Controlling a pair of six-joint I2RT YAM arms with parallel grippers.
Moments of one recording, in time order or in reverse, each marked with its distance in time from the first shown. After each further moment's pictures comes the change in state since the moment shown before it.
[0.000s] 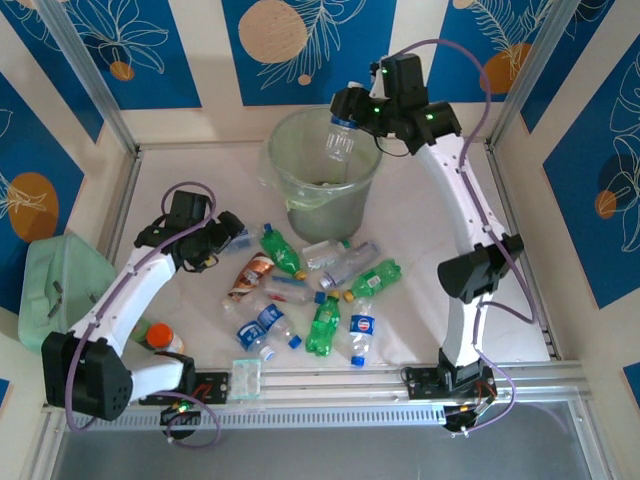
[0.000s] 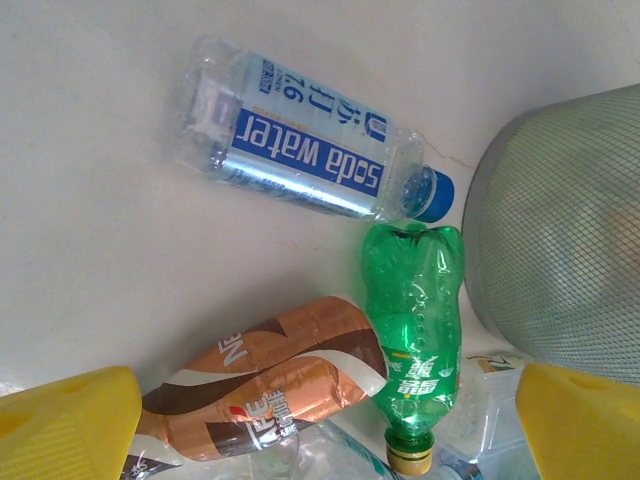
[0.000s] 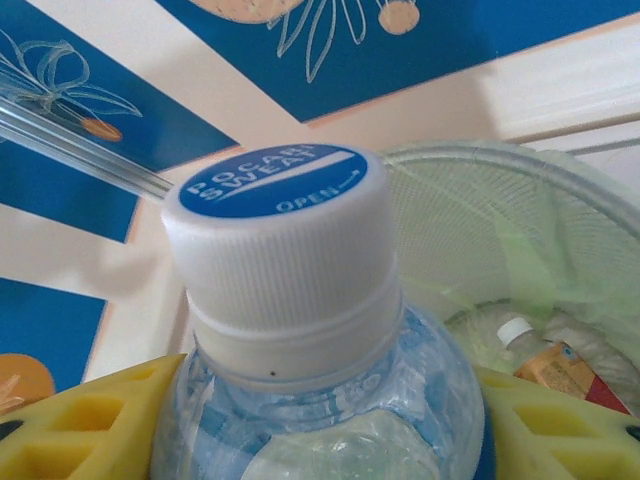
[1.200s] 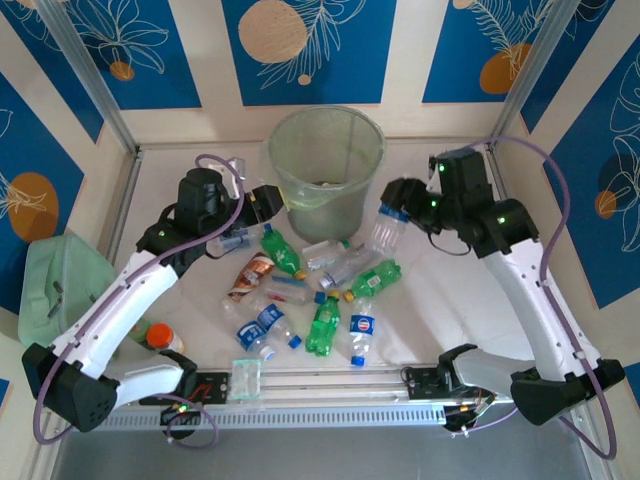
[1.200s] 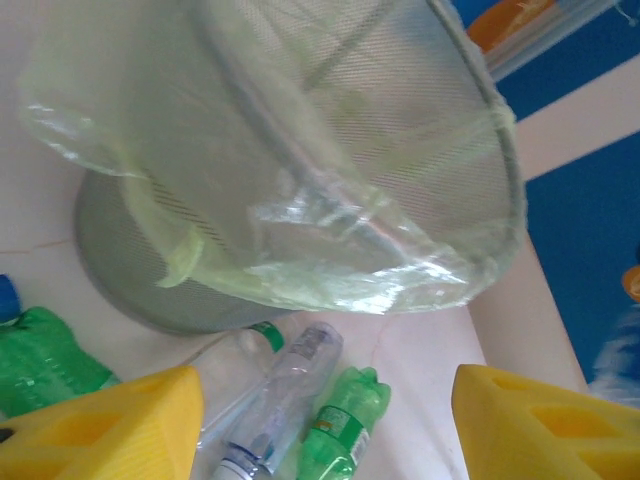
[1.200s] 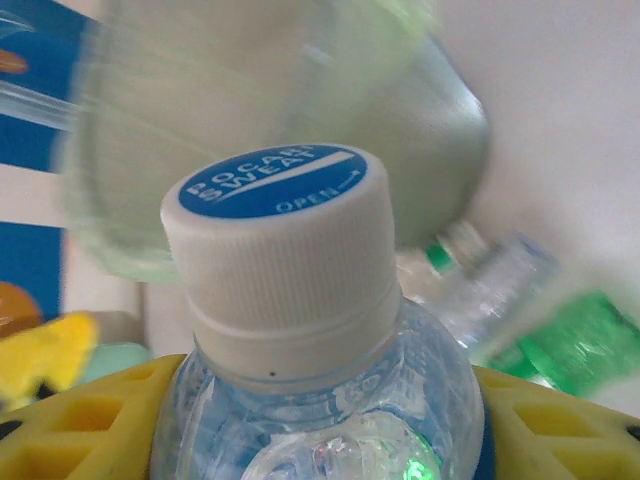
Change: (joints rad) left arm -0.254 -0.061 0.176 0.284 0.128 0.241; right arm -0.022 -0.804 -0.861 -0.068 0.022 0.179
